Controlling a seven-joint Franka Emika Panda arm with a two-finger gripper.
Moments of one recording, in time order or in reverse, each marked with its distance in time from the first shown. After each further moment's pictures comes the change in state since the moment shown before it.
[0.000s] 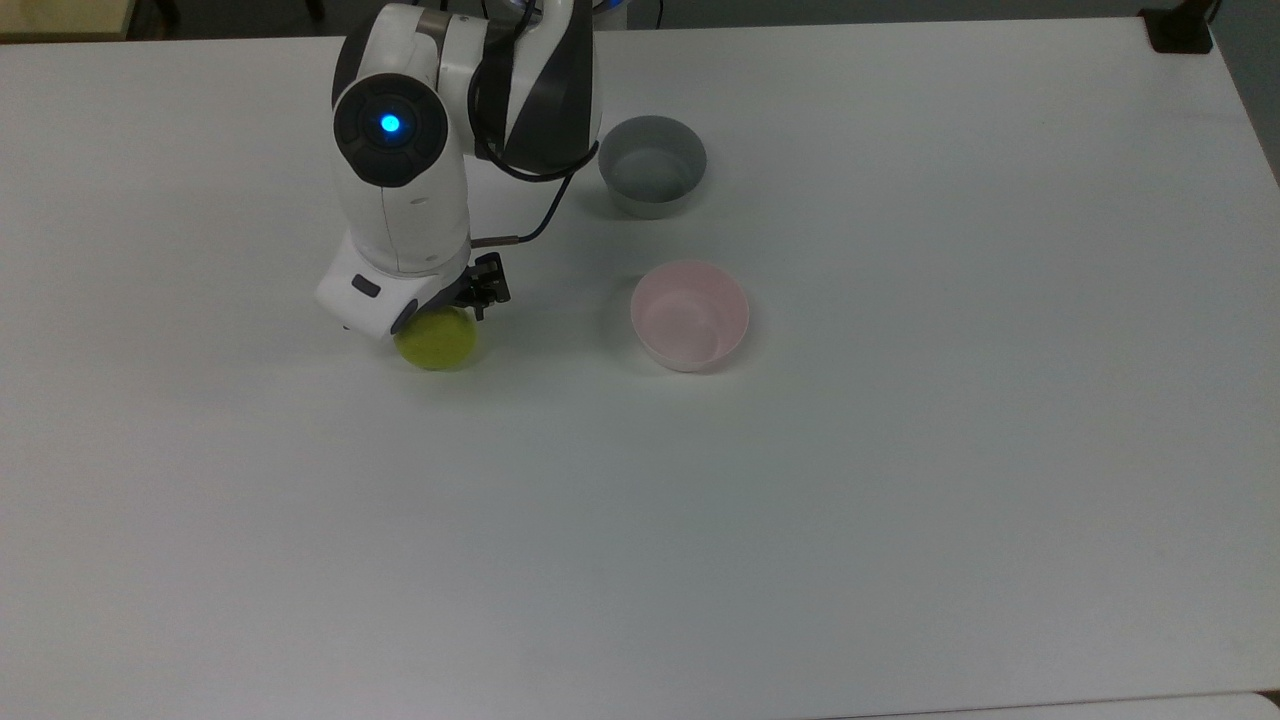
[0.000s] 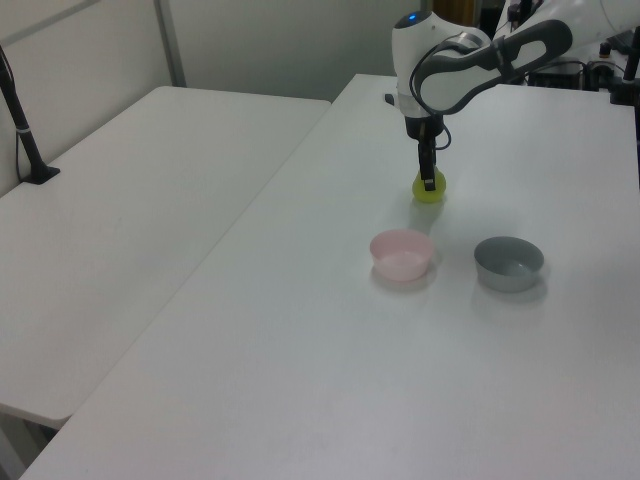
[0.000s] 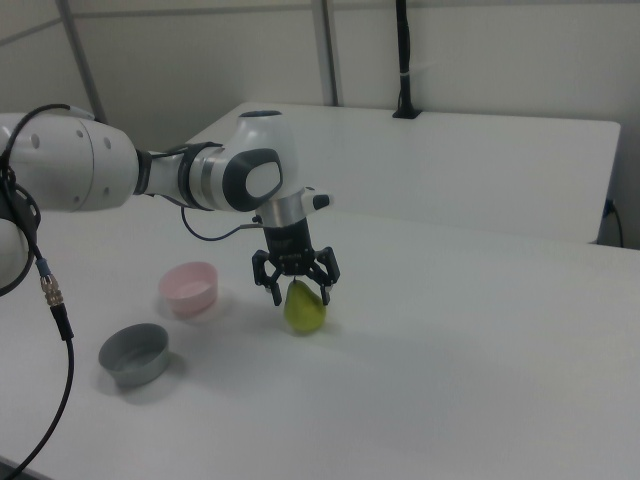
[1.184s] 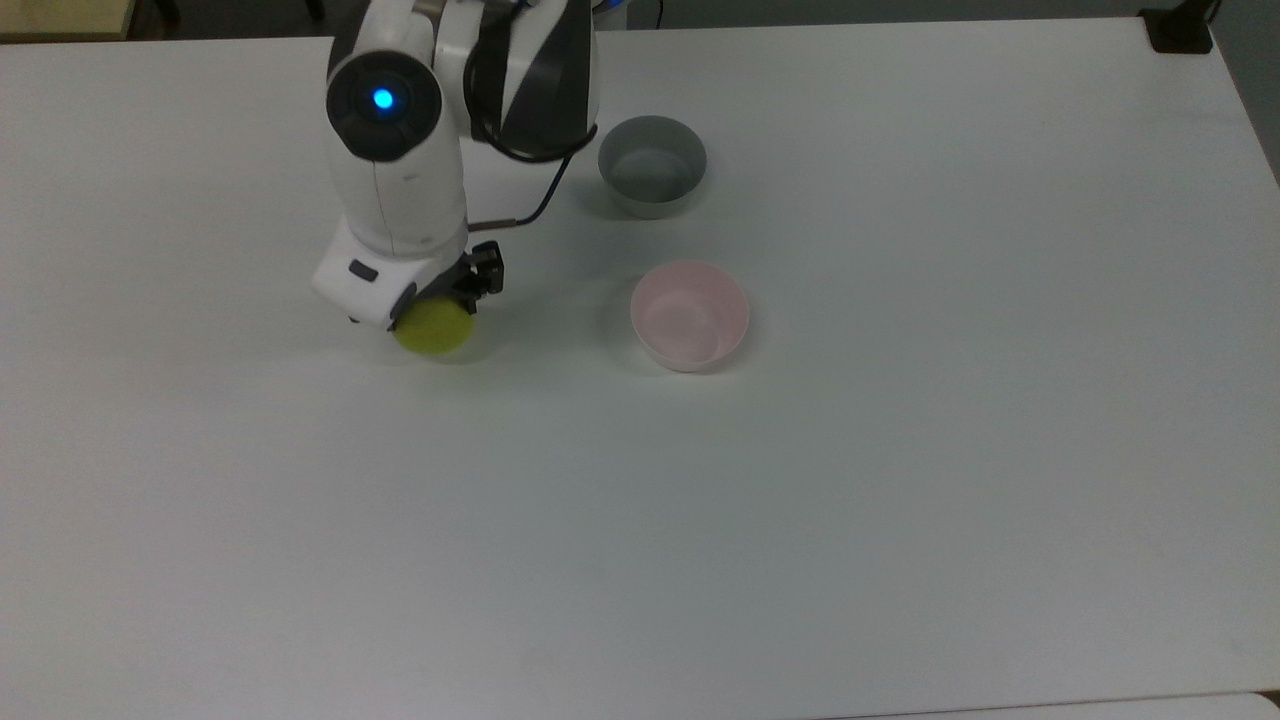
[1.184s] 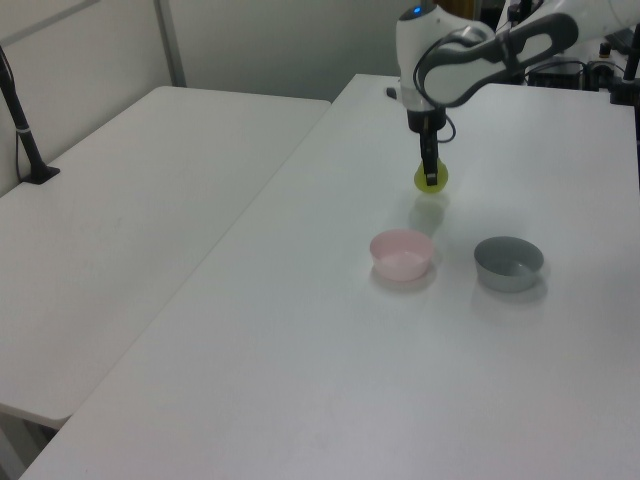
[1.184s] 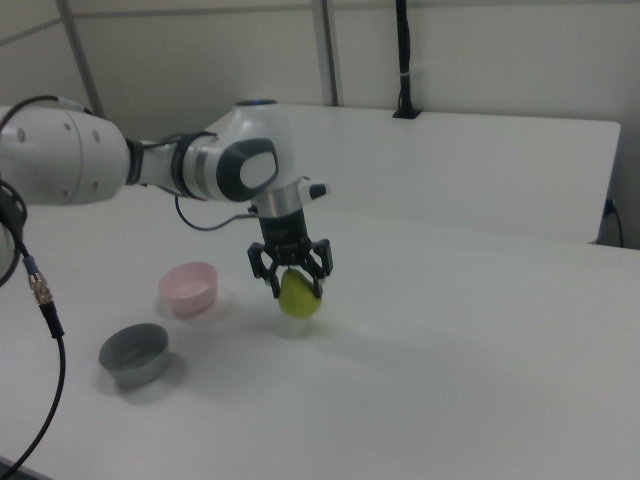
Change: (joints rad) arm 0.001 -0.047 -0.002 -0.015 0.011 -0.014 -0.043
